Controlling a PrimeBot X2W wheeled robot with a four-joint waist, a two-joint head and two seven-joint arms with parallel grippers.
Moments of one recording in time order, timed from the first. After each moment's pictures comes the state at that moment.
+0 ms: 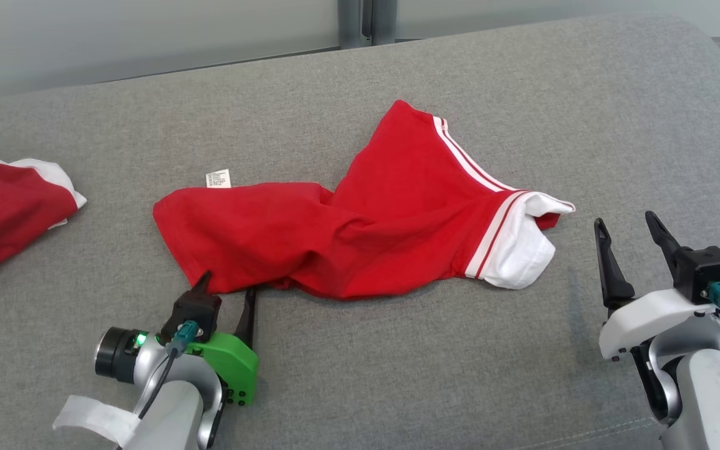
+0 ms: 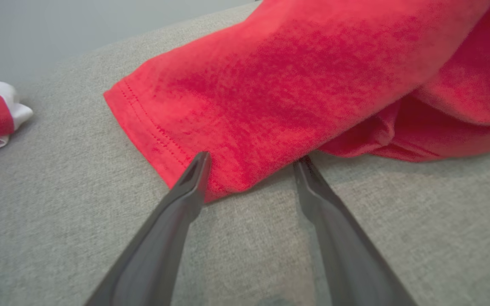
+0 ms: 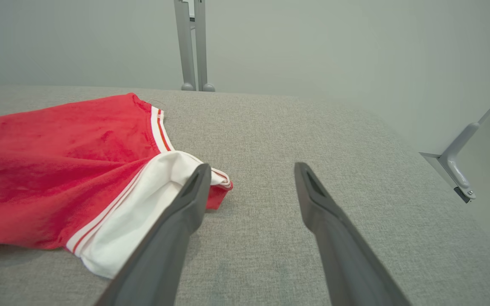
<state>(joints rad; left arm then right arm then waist) -0.37 0.13 -0.39 0.70 -0.19 0.02 -0.23 -0.19 -0.12 -0.08 0.19 0.03 0.13 -0.08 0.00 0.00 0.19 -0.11</state>
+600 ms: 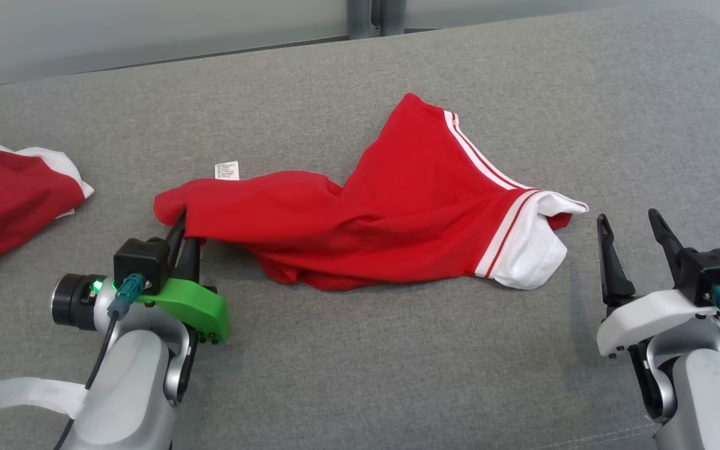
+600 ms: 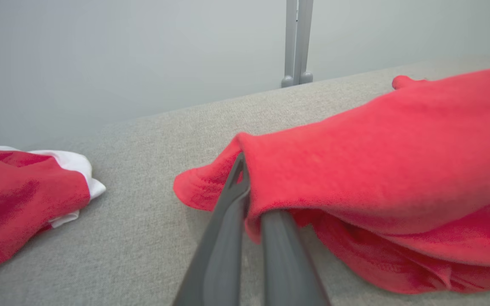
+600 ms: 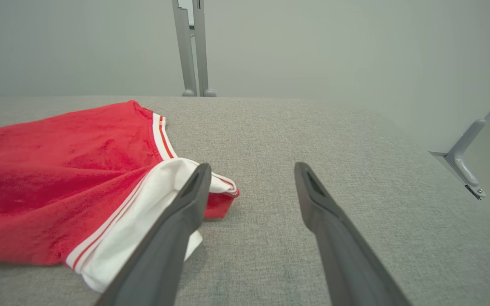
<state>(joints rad) -0.46 0.17 -0.31 0.61 -0.24 0.00 -0.26 -0.20 -0.09 -0.11 0.21 0.03 0.13 -0.13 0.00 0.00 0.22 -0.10</state>
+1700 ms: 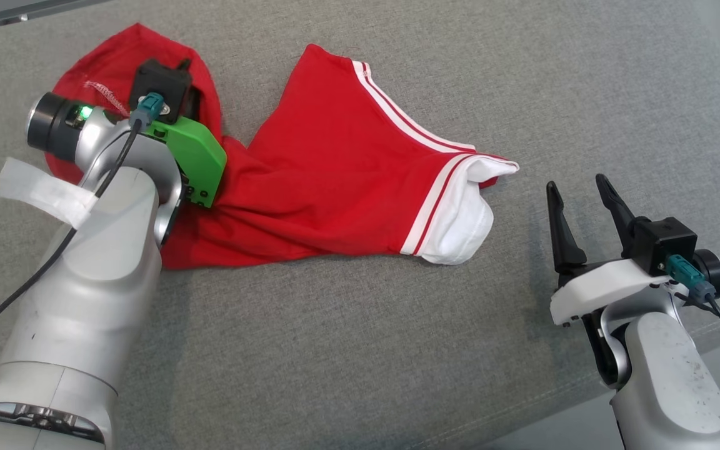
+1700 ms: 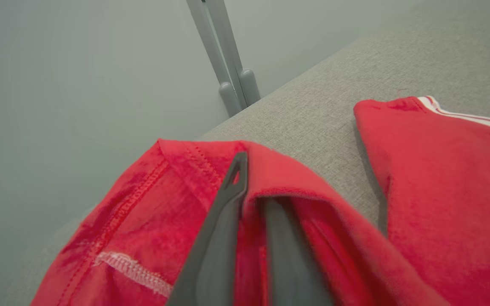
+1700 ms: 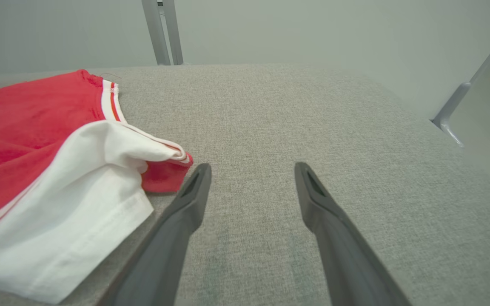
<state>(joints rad) -0.97 0.18 -0.46 0.92 -0.13 -0.06 -0.11 -0.34 -0.05 -0.01 0.33 0.06 0.13 -0.22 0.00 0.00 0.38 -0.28</state>
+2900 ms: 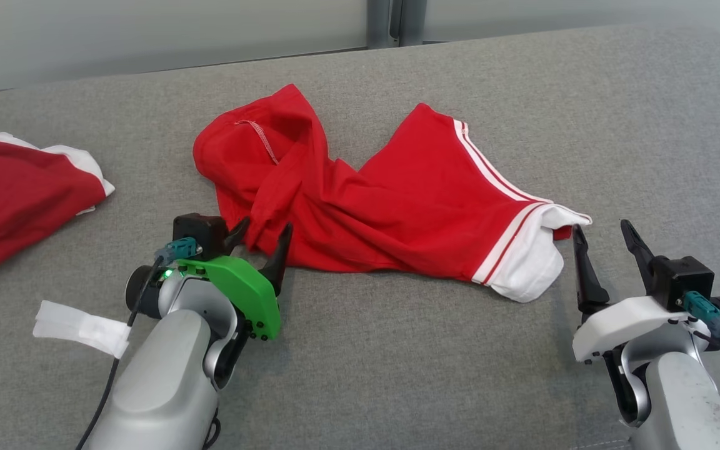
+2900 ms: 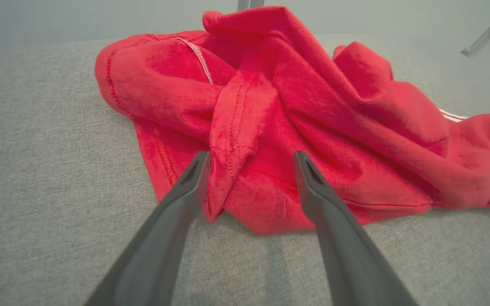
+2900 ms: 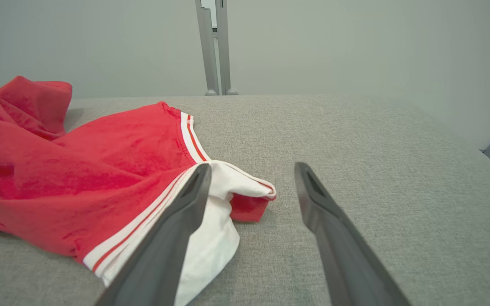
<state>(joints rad) -0.57 0.11 -0.45 0.73 -0.49 -0.13 -0.04 -0.23 -0.05 -0.09 0.31 0.03 0.13 -0.18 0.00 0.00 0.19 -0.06</state>
